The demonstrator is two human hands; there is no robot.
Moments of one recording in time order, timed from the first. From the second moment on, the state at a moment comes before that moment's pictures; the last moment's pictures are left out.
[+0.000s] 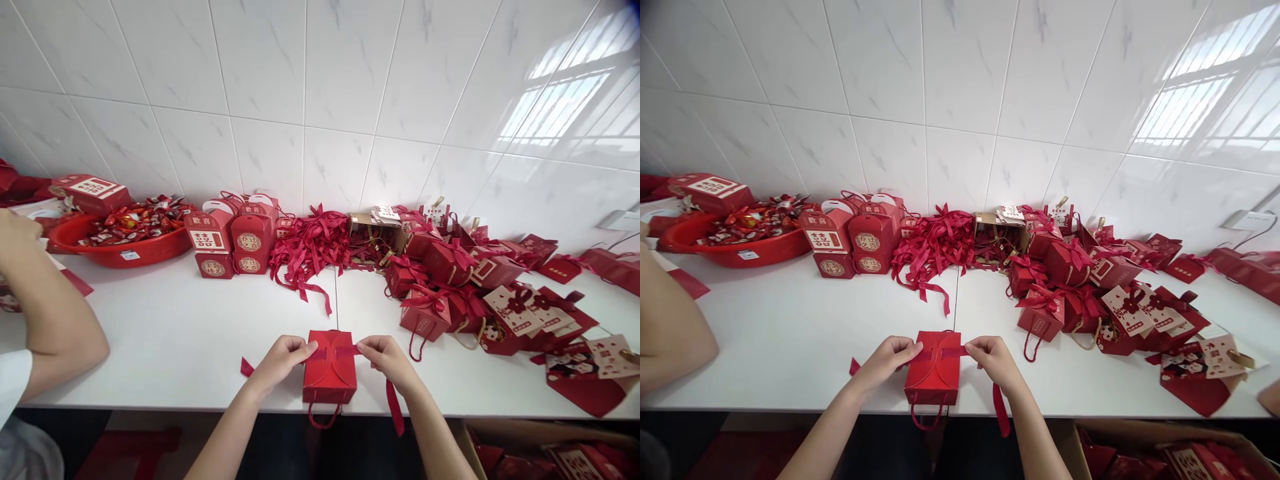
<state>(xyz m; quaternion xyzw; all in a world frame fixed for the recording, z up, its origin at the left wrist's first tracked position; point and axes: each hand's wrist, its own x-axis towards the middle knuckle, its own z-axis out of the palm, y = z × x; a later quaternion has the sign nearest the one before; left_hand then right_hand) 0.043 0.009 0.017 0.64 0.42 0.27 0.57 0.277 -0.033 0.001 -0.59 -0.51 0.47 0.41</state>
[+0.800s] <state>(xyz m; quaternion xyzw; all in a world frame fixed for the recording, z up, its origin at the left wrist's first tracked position) 0.046 -0.008 -0.017 0.66 0.51 0.38 0.39 0.302 -0.063 -0.032 -0.68 -0.51 0.33 0.42</state>
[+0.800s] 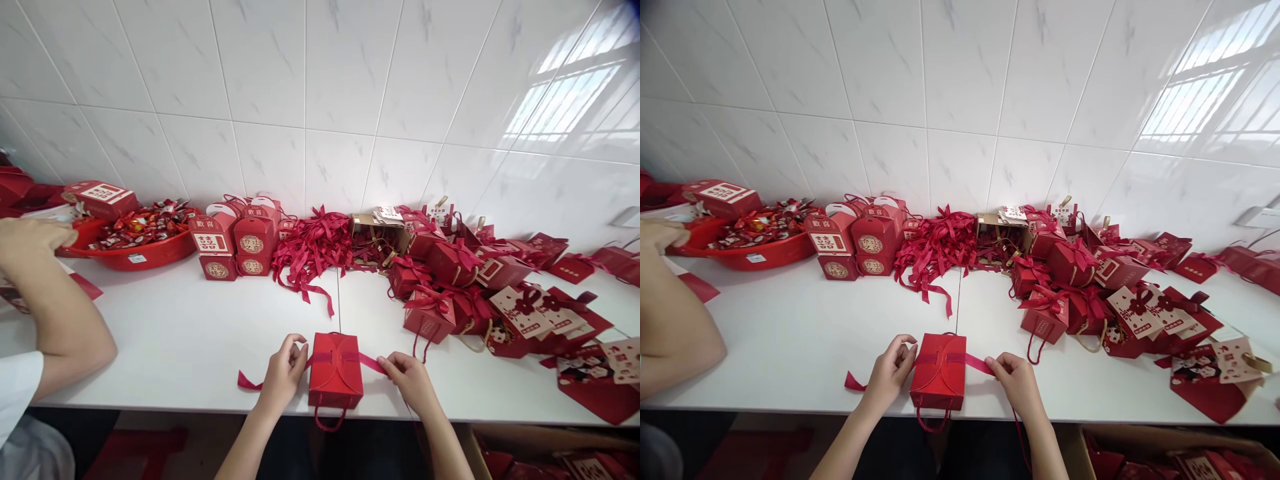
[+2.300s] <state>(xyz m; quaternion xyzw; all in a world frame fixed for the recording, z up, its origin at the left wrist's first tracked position) 0.028 -0.029 -0.008 0.06 0.38 0.54 0.75 0.255 -0.079 -0.034 -0.35 0.01 0.50 0.79</state>
